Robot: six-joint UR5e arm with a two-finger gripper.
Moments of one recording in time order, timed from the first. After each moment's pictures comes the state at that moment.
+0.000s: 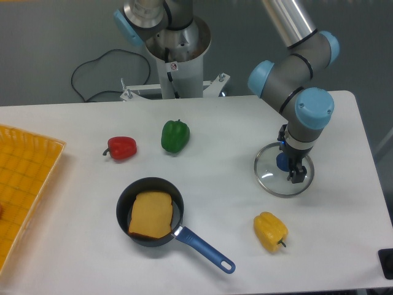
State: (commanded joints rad) arm 2.79 -2.04 -1.71 -0.98 1.61 2.17
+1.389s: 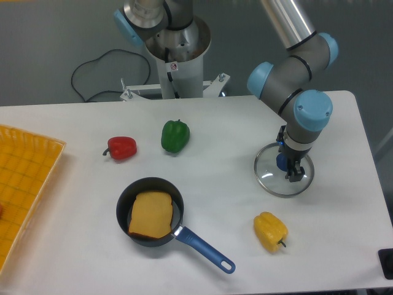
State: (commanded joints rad) arm 2.78 -2.04 -1.71 -0.99 1.66 2.18
